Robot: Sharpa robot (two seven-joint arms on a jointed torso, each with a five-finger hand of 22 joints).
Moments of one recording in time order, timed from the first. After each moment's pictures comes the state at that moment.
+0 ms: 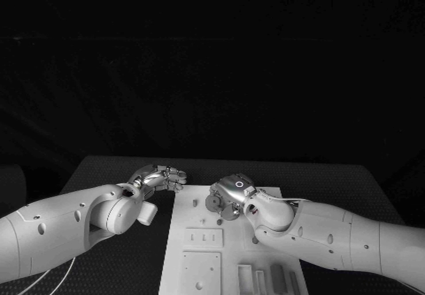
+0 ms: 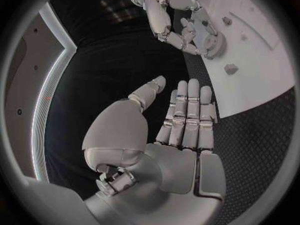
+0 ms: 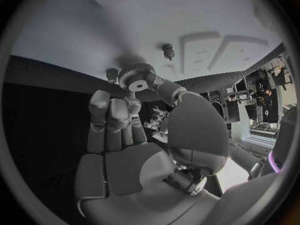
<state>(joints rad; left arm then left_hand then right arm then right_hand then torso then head) 1.33 -0.76 -0.15 1.34 -0.10 -0.25 0.18 1.09 -0.08 0.49 -0.28 0.19 0.83 0.17 0.39 0.48 1.18 0.10 0.19 0.20 1.00 0.07 0.53 0.61 0.03 0.77 -0.03 0.53 1.31 1.23 -0.50 -0.16 1.26 -1.92 -0.48 -0.28 1.07 -0.31 0.82 -0.10 0.05 0.96 0.06 0.32 0.47 1.14 -0.01 1.15 1.01 1.31 -0.11 1.23 1.06 0.22 1.19 -0.06 1.09 1.31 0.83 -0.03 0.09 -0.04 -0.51</state>
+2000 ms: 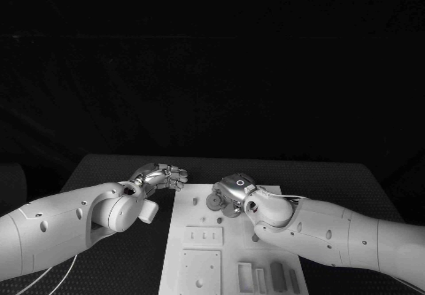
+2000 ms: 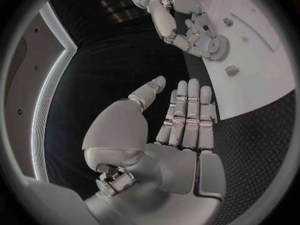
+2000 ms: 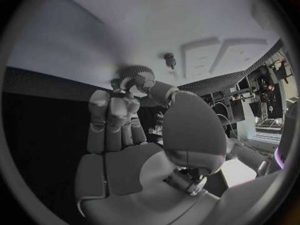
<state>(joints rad) 1.33 -0.75 -0.15 1.34 -0.10 -0.25 0.18 1.09 -0.08 0.49 -0.28 0.19 0.83 0.17 0.38 0.49 1.18 0.10 0.19 0.20 1.00 0.07 0.53 0.61 0.03 0.77 -0.03 0.53 1.31 1.23 -0.49 -0.16 1.25 -1.87 -0.42 -0.29 1.13 -0.30 0.91 -0.15 0.07 0.89 0.11 0.25 0.45 1.12 0.01 1.15 0.99 1.31 -0.10 1.21 1.06 0.22 1.18 -0.06 1.07 1.30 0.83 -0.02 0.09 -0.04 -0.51</state>
